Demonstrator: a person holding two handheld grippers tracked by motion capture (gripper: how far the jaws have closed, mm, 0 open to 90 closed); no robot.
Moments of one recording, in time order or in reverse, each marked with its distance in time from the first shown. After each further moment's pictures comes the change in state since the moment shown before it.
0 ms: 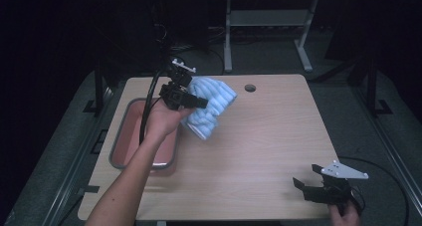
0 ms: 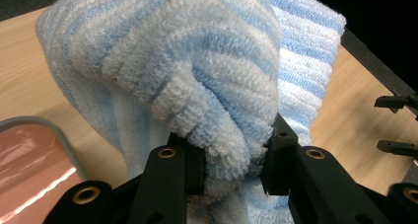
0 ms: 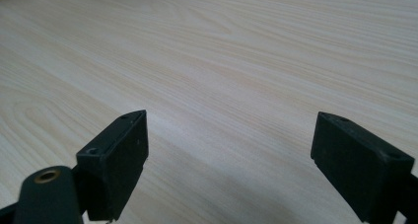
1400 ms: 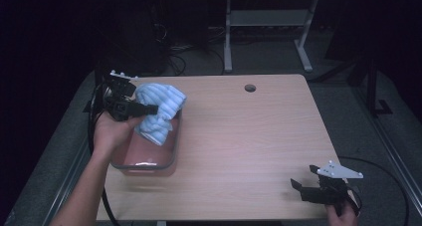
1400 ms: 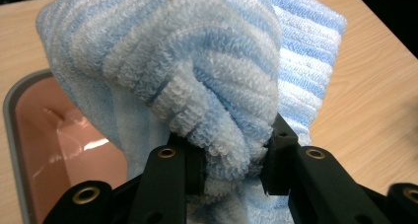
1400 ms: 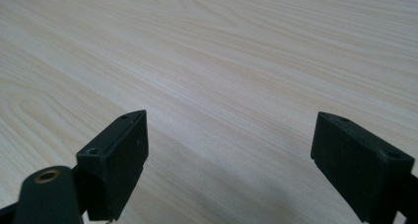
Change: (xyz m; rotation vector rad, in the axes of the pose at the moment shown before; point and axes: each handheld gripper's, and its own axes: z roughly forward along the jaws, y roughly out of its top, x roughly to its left) left arm 0.068 -0.068 -0.076 -0.043 0.147 -0.135; right arm 0.005 0.000 0.005 0.023 -0.006 -0.020
